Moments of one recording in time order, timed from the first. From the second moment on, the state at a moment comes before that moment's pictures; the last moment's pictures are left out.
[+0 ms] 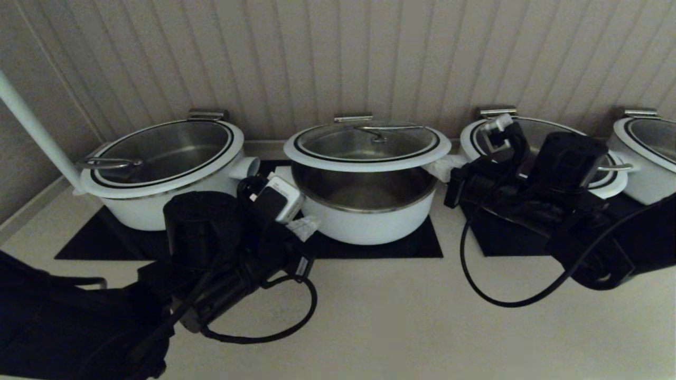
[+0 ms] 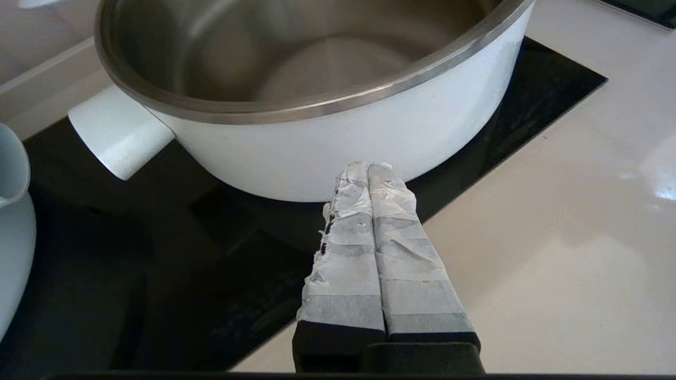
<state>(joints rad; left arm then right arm) -0.65 1.75 -0.60 -0.97 0.10 0.22 0.34 1.91 -0.90 -1.12 0.41 0.00</state>
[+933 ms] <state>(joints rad) -0.65 1.64 -0.49 -0.98 0.11 0.22 0.34 1.93 -0.97 -1.12 0.41 0.00</state>
